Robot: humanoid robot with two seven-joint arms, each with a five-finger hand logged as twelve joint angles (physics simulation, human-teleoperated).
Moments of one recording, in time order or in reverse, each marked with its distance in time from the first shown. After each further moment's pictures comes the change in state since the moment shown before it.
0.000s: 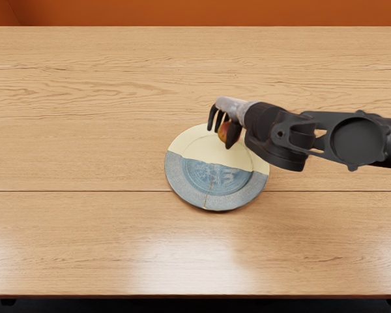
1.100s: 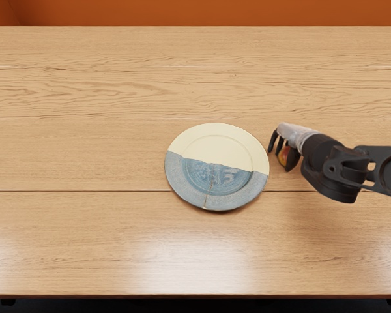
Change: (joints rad) left arm 0.000 0.000 0.000 0.000 0.000 0.000 0.000; right arm -0.140 -0.206 -0.128 0.061 -0.105 -0.096 -0.001
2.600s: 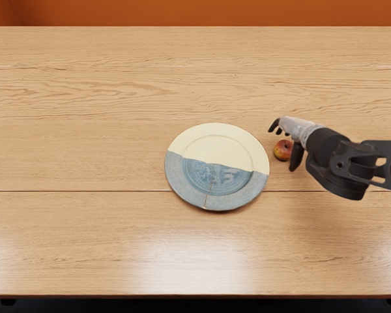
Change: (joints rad) left arm 0.000 0.000 0.000 0.000 0.000 0.000 0.000; right arm 0.044 -0.043 -0.010 0.060 -0.002 -0.009 0.002
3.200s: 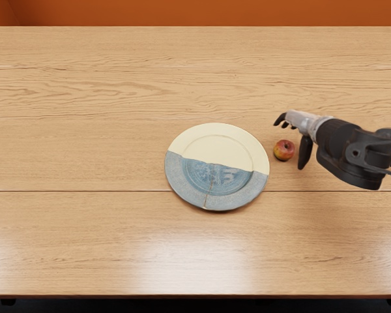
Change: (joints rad) left arm 0.000 0.000 0.000 0.000 0.000 0.000 0.000; right arm 0.038 -0.070 0.029 0.042 0.002 0.088 0.000
